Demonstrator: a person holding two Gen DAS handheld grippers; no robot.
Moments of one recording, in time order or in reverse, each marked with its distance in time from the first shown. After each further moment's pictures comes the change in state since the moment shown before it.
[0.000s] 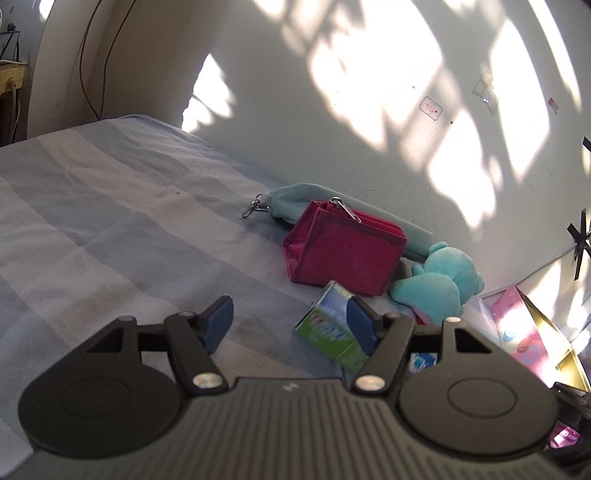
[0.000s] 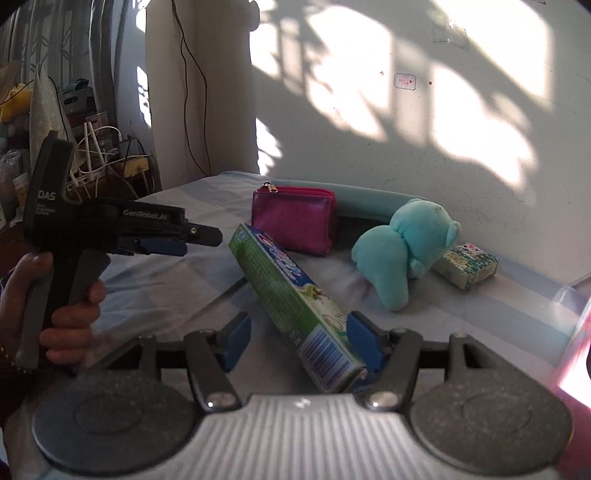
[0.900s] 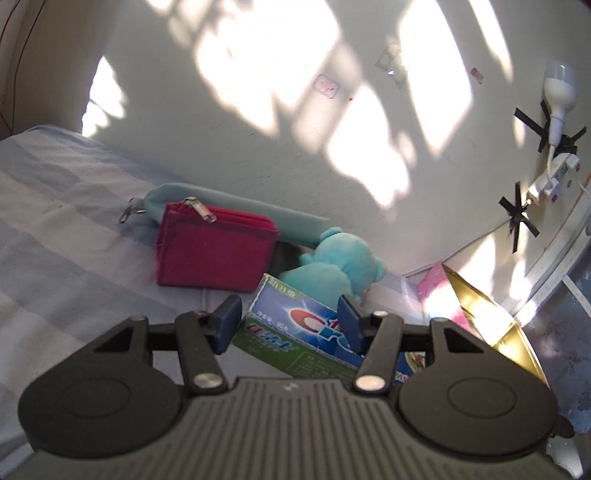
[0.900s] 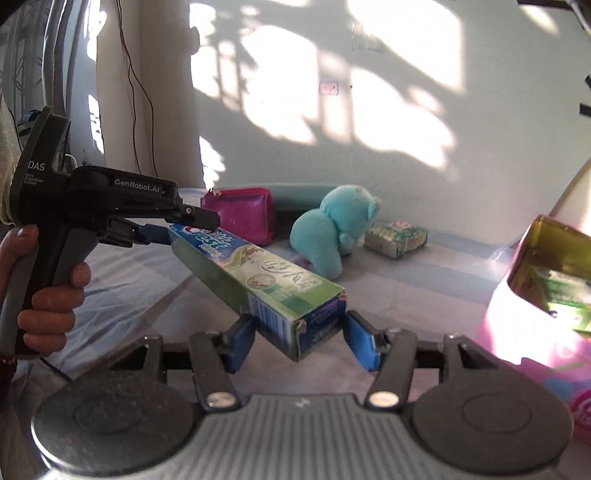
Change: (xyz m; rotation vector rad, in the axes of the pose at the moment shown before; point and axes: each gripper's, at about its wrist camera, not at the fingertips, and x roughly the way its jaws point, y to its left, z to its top) left arm -0.002 -0.078 0.015 0.085 0.052 -0.228; right arm -0.054 -0.012 -0.025 0.085 -0.114 -0.236
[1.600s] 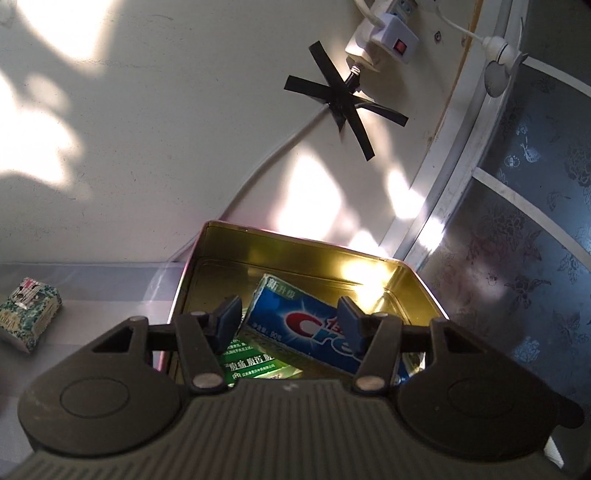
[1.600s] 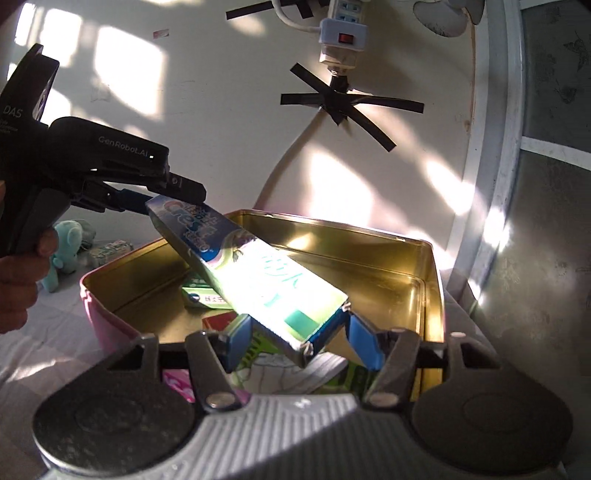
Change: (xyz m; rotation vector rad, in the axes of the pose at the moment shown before) left arm 0.167 -0.277 -0.038 0.336 0.175 -0.255; right arm -0.067 -0.215 -0.040 0.159 0.033 -0.561
